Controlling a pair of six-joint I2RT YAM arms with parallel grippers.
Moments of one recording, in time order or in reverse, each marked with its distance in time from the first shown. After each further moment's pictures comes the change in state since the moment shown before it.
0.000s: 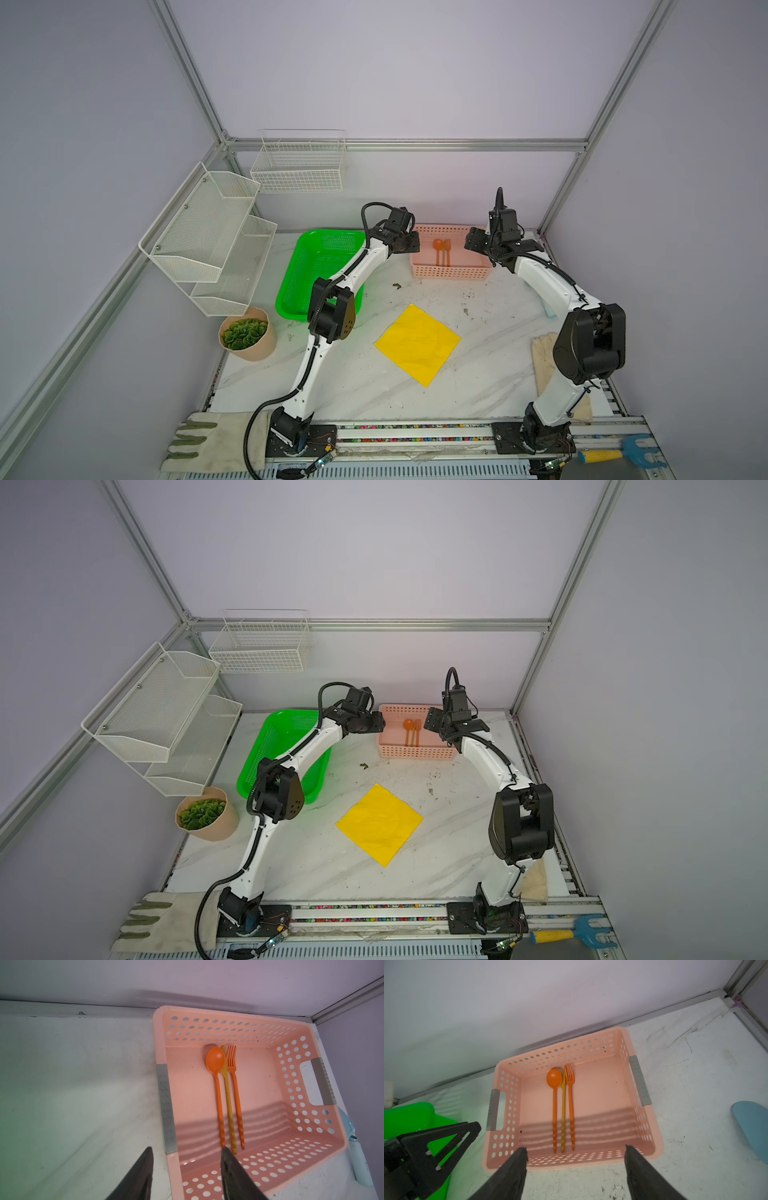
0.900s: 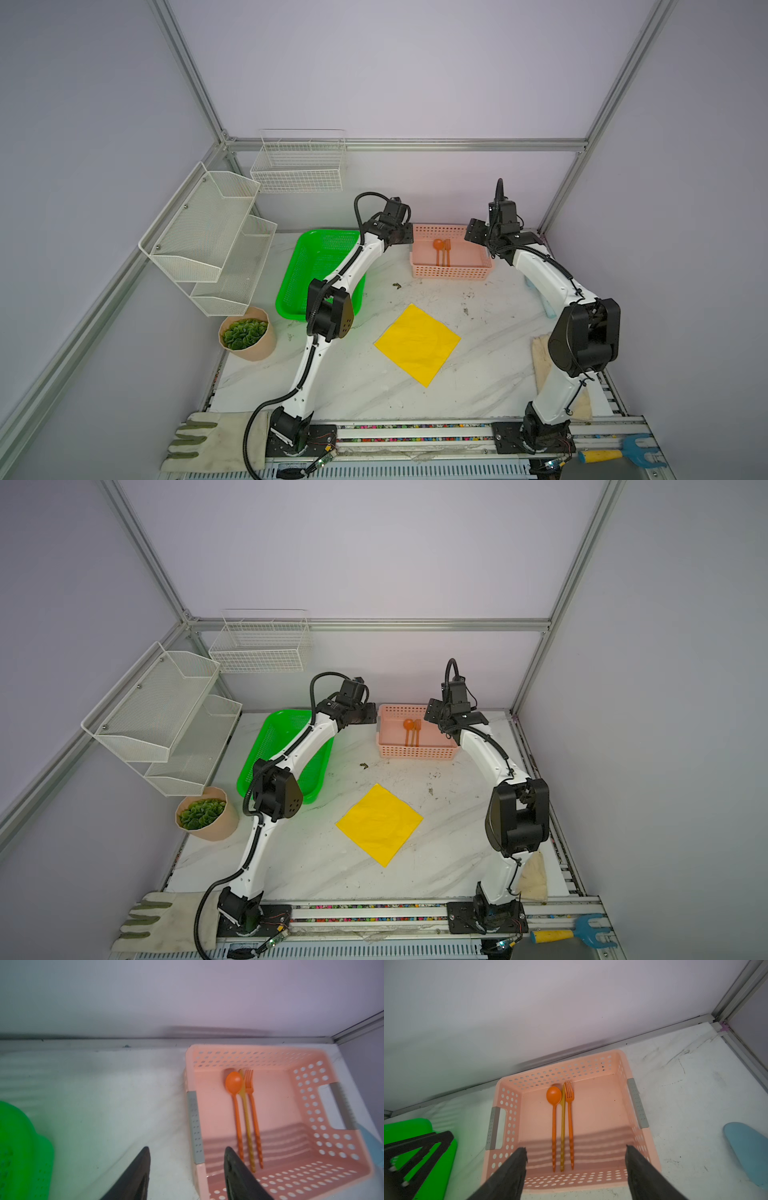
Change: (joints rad) left arm 0.031 0.023 0.103 -0.108 -0.121 0.063; right arm 0.000 0.076 0.105 -0.013 0.030 -0.032
